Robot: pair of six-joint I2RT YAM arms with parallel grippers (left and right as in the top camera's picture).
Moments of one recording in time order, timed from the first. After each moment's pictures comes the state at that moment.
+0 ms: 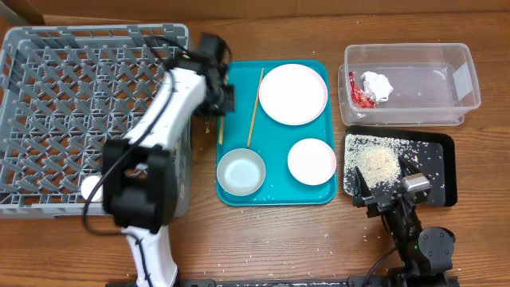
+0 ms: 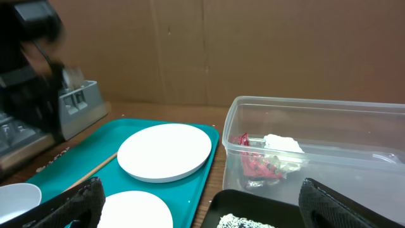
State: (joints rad) left arm -0.23 2.06 1.72 -1.01 0.08 -0.26; right arm 0.12 0.01 0.02 -0.02 -0.14 0.04
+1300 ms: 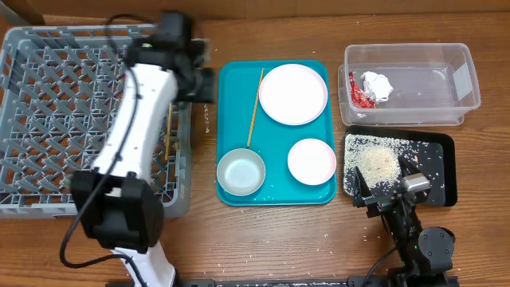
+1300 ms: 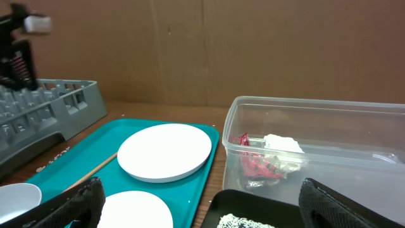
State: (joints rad) left arm -0.20 1.92 1.80 -1.11 0.10 -0.10; right arm 0.12 0.01 0.02 -0.02 -0.14 0.04
